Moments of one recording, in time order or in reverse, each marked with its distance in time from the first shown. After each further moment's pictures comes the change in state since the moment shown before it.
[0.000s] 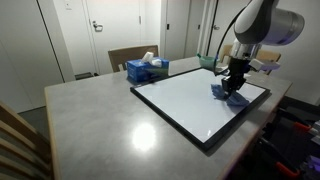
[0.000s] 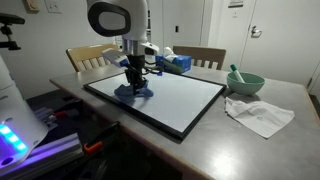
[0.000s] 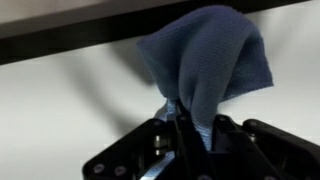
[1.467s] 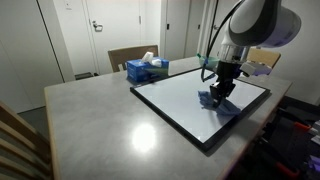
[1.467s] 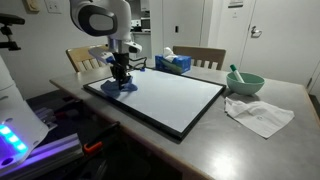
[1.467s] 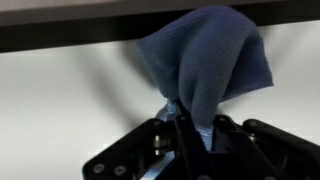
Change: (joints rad) arm 0.074 0.004 0.164 0.001 0.023 0.001 0.112
